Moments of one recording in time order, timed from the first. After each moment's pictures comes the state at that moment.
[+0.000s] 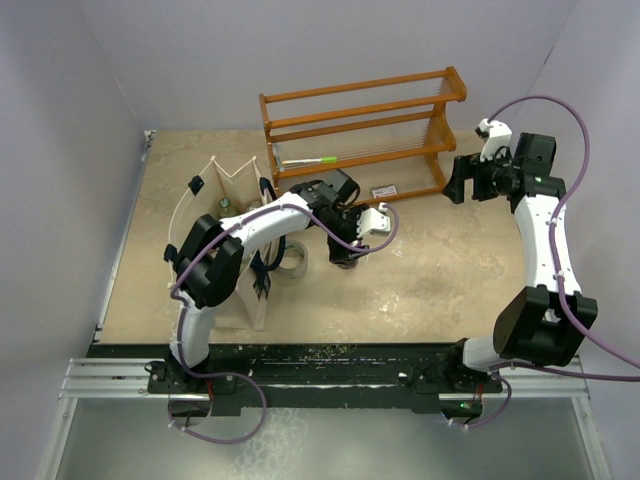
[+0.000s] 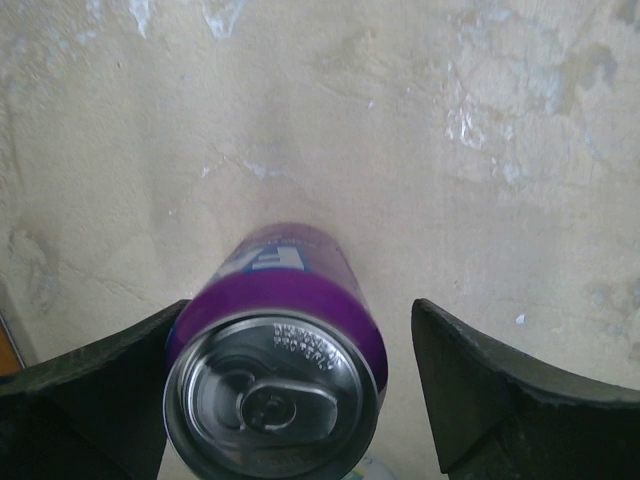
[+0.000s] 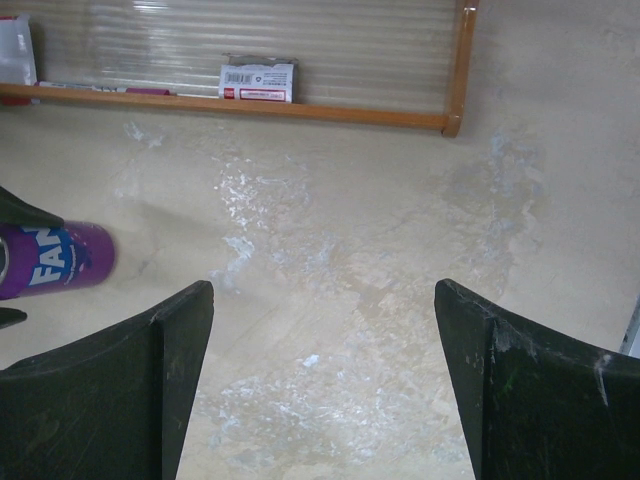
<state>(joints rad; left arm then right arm) -0.76 2.05 1.65 -0.68 0.50 0.72 -0.23 1.43 1.37 -0.67 -0.49 -0.29</state>
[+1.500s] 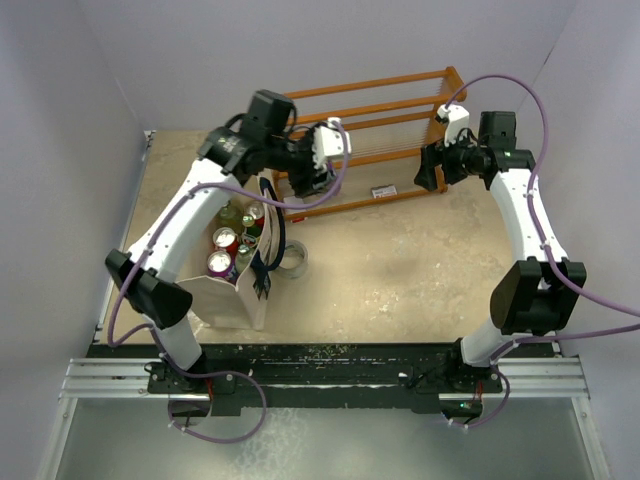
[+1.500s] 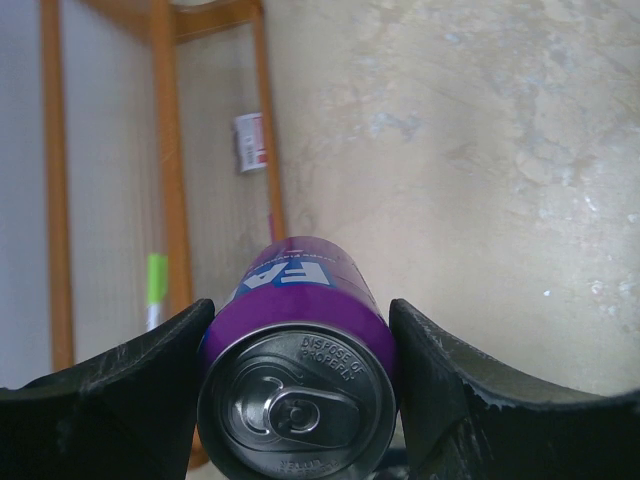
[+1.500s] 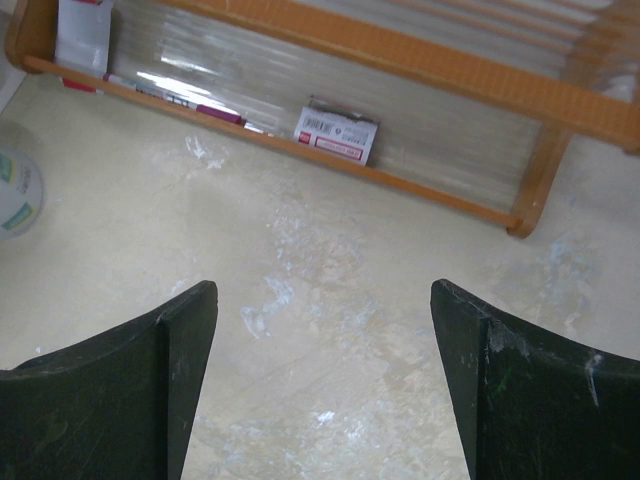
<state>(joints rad) -0.59 1.75 2.02 -0.94 0.54 0.73 -0.05 1.61 1.55 -0.72 -0.49 -0.35</state>
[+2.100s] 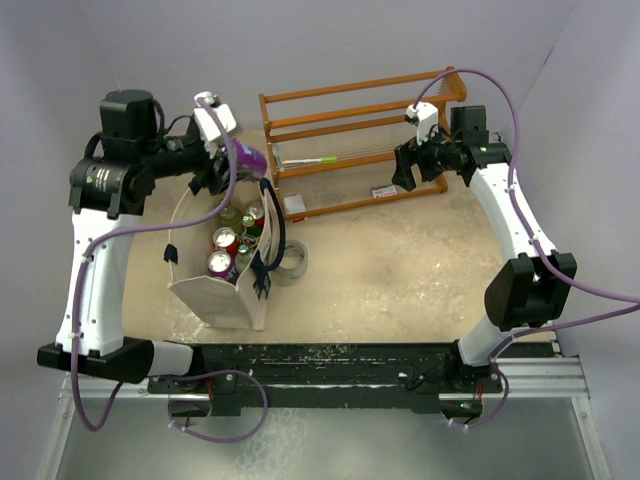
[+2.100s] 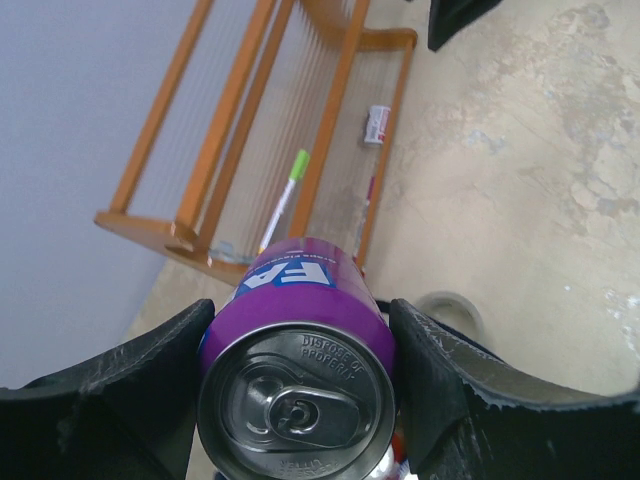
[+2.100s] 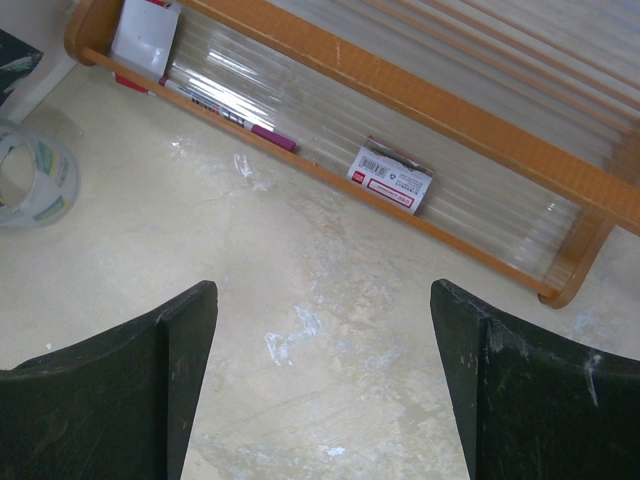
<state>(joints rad) -0.16 1.34 1.90 -1.00 0.73 0.64 0.09 1.65 1.62 -0.72 -0.46 -0.38</state>
